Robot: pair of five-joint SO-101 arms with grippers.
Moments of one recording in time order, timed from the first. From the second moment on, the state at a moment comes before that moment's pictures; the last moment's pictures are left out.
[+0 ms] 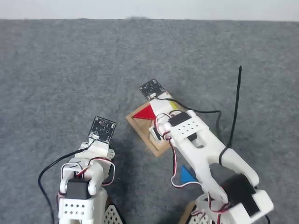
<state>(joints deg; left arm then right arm) -3.3 -103.1 96.9 72.2 -9.4 -33.1 -7.9 42.3 45.5 3.8</state>
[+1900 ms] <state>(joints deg) -3.3 -103.1 96.9 72.2 -9.4 -29.1 -10.0 42.8 40.7 2.7</state>
